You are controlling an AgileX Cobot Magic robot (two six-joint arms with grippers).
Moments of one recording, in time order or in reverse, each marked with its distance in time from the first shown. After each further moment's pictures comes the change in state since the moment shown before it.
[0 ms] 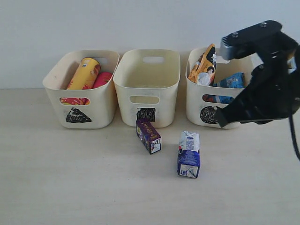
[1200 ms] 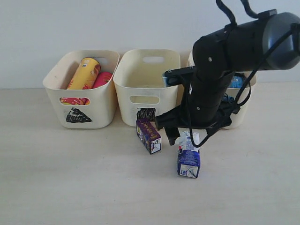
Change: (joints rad) left arm 0.000 0.000 0.000 0.000 0.000 0.000; right arm 0.039 0.577 -0.358 0.094 0.051 0.180
